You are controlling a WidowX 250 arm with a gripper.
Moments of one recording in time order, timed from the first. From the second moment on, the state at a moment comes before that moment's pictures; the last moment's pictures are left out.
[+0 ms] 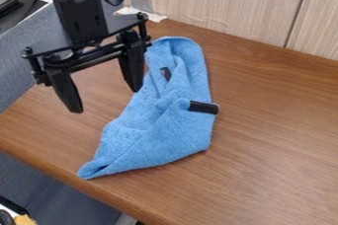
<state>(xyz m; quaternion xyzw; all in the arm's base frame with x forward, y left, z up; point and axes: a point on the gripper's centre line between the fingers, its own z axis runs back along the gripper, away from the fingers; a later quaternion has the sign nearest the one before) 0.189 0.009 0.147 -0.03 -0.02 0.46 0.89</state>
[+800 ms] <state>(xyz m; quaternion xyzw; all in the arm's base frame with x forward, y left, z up) 0.240 0.015 0.106 0.00 -0.01 0.48 0.88</state>
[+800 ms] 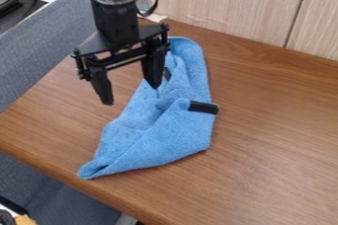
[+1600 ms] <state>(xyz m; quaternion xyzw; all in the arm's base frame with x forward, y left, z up) 0.274 0.000 0.051 0.05 0.00 0.46 0.89</state>
